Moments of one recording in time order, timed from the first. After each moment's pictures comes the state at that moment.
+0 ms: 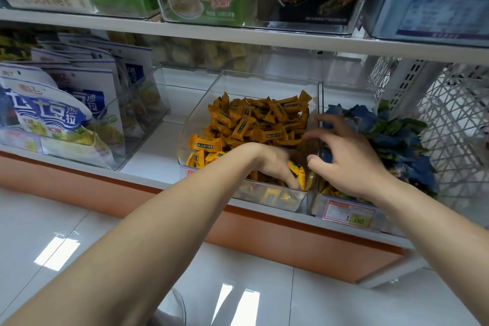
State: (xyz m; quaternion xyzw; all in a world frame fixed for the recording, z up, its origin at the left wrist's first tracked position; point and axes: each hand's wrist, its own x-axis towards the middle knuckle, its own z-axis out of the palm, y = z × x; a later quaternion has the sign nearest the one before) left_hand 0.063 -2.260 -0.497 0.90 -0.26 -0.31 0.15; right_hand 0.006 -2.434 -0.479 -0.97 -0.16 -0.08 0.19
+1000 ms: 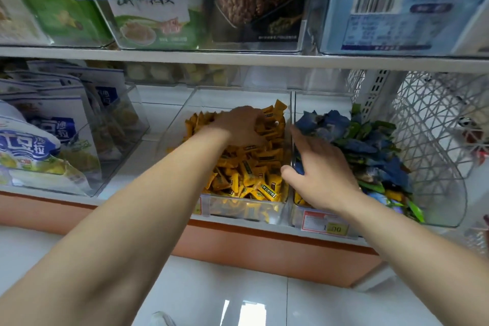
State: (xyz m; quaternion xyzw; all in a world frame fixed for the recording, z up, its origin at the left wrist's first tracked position) left_hand 0.127 -2.248 -0.465 0.97 -0.21 -0.07 0.13; right_hand 0.003 -2.434 -0.494 -0.98 -0.09 -0.08 0.14
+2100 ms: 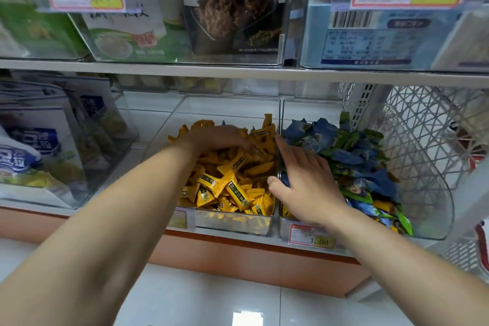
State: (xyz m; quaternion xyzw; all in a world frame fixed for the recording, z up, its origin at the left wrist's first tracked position) left_hand 0.136 -2.235 -0.460 0.90 -0.07 -0.27 0.33; right_hand 0.006 -2.437 -0.499 -0.98 -0.11 -0.07 0.18
